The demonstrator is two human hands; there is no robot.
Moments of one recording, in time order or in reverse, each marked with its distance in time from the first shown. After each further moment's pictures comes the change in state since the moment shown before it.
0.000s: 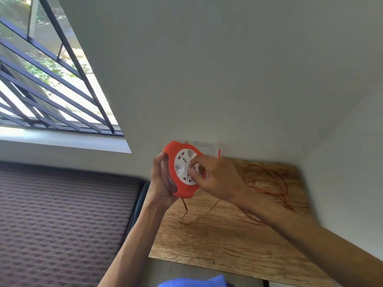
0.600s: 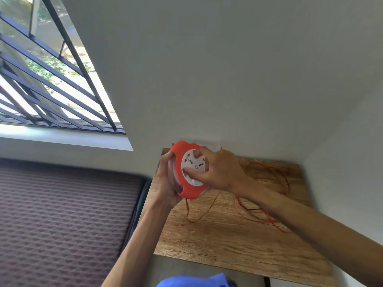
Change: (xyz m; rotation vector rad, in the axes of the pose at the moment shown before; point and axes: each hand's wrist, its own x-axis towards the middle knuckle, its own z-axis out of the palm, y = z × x) left_hand -0.003 -0.005 0.011 -0.013 0.068 -0.047; right_hand 0.012 0.010 0.002 -0.098 0.004 0.023
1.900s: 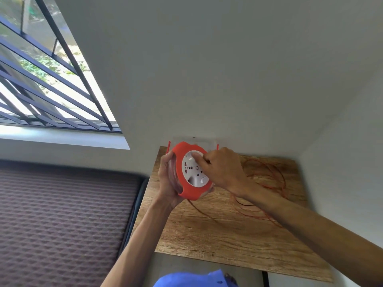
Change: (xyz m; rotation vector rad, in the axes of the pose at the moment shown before) left_hand -0.006 -0.014 0.005 -0.005 -0.062 -0.085; right_hand -0.006 0.000 -0.002 -0.080 -0.024 0.213
